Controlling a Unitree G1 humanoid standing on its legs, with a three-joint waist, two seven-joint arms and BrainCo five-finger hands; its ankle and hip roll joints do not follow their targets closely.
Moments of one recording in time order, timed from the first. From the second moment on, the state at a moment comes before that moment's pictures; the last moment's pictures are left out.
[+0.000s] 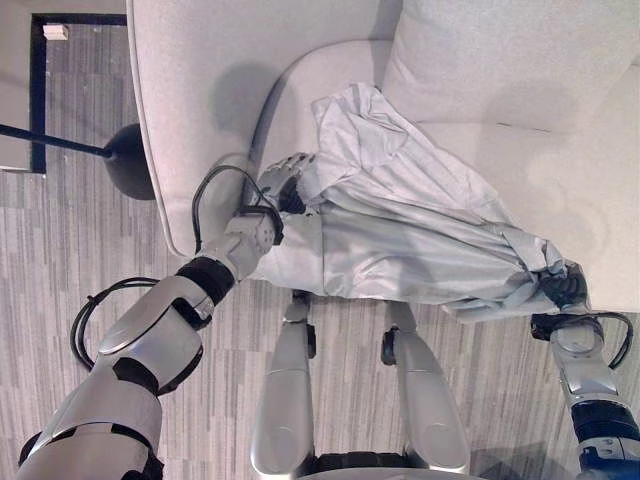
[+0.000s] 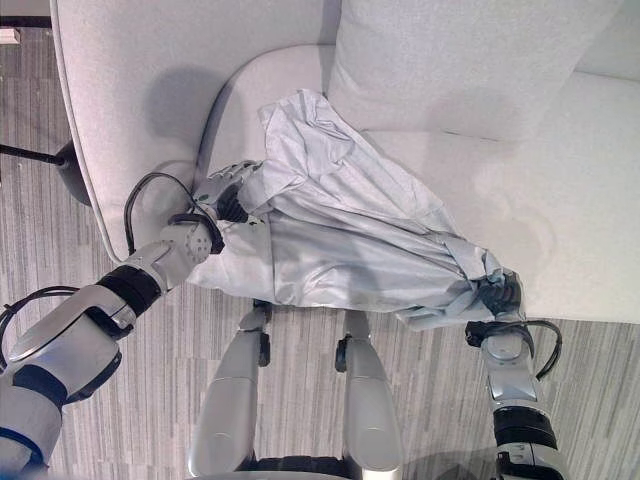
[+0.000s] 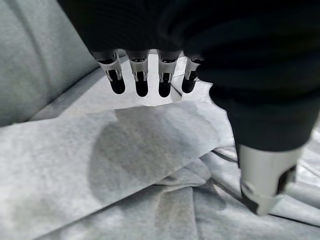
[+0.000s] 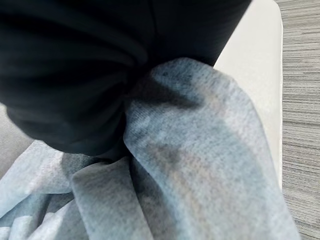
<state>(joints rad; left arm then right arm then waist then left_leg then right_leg) -0.98 0.55 -0.86 0.79 0.28 0.05 0.27 -0.17 -0.46 -0.20 0.44 -0.14 0.03 -0.24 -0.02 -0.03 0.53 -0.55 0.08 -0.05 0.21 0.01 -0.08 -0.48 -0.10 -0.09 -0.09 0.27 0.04</state>
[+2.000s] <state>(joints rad) -0.39 0.76 0.22 0.17 0.37 0.07 0.48 -0.36 -0.46 -0.11 0.05 -0.16 0.00 -0.20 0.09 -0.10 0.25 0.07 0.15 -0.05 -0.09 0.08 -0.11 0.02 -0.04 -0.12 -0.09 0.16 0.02</state>
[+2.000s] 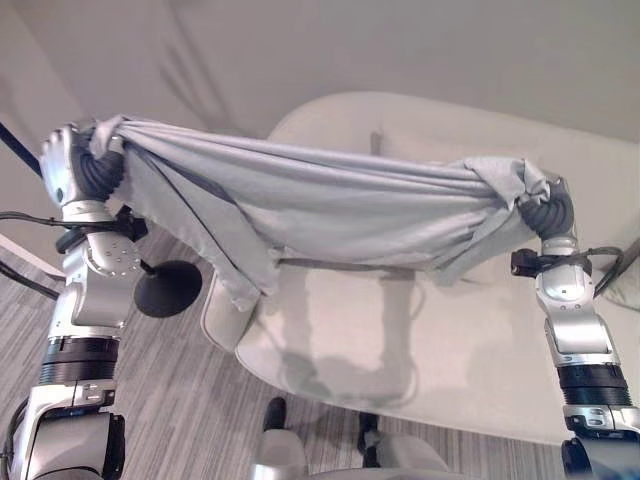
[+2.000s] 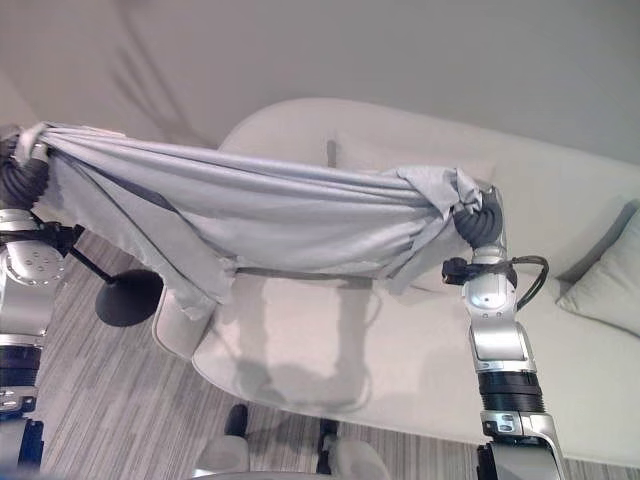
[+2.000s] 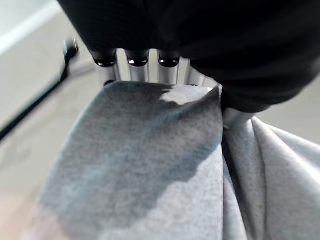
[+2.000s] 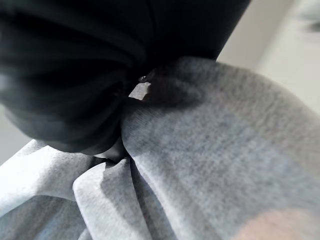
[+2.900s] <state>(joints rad) -0.63 0.87 0.16 0.25 0.33 0.12 0.55 -0.53 -0.46 0.01 0.03 -0.20 0.04 -0.26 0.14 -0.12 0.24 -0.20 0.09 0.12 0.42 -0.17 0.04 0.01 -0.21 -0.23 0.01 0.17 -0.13</state>
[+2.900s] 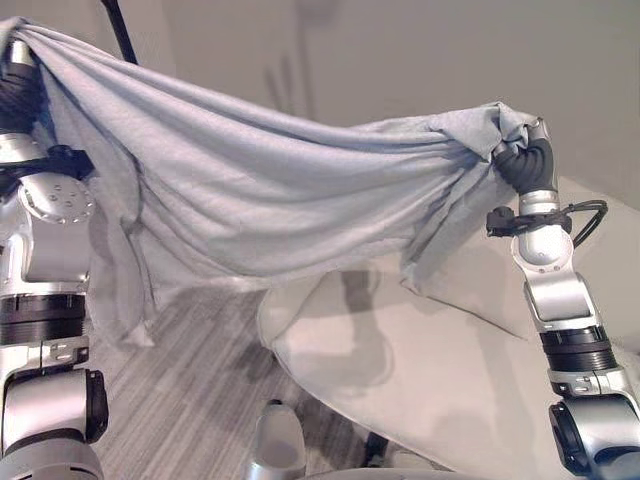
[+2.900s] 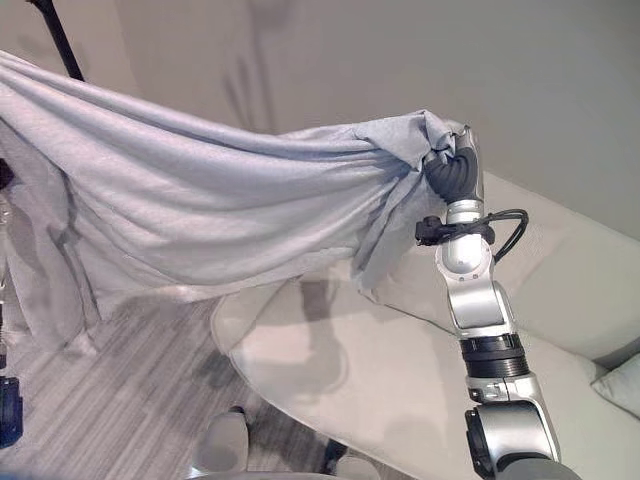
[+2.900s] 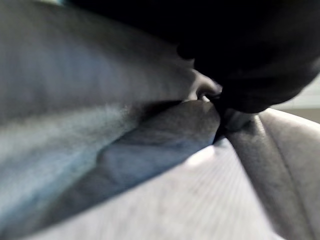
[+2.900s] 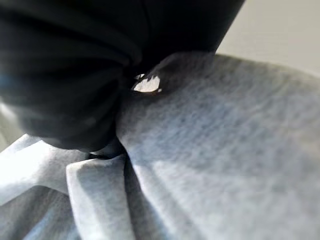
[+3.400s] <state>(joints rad) -0.51 0.81 0.27 0.12 0.33 0.11 0.54 -0.56 -0.54 0.03 0.05 -0.20 0.04 -0.29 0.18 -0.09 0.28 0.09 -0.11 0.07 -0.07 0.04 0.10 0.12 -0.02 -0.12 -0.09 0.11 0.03</state>
